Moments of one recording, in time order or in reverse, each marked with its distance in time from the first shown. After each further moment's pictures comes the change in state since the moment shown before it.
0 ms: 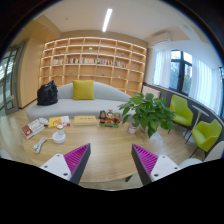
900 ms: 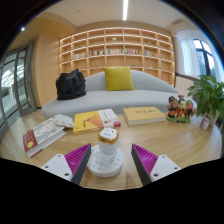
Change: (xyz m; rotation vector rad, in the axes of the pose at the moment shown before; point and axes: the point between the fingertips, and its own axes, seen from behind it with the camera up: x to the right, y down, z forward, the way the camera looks) arm -0.340 0.049 0.297 -0.035 -0.306 0.045
